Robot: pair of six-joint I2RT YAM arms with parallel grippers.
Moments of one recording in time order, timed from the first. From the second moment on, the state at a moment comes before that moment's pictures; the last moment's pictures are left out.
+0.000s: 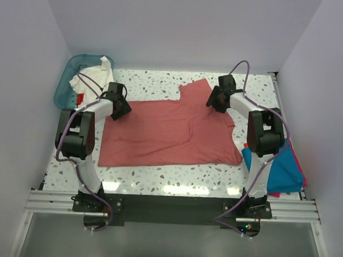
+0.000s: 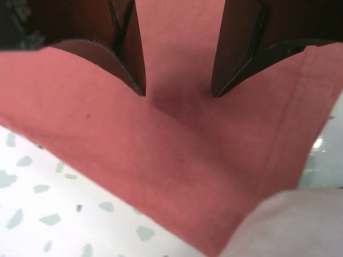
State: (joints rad) left arm -0.11 1.89 1.18 -0.28 -0.19 -0.69; right arm 0.20 2.06 1.51 -0.38 0.06 0.60
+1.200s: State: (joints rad) left arm -0.18 1.98 1.55 -0.38 -0.35 -0.59; right arm 0.01 1.89 1.47 -0.40 -0.07 0.50
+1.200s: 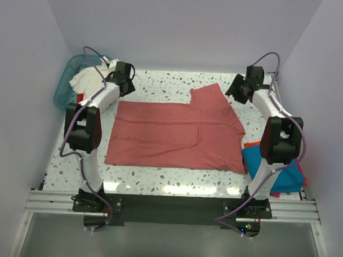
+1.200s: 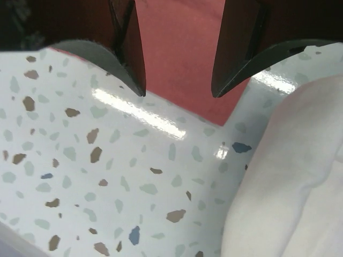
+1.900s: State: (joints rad) left arm -0.18 2.25 1.77 -0.56 -0.48 -0.53; right arm 0.01 2.20 1.82 -0.47 -0.04 0.41
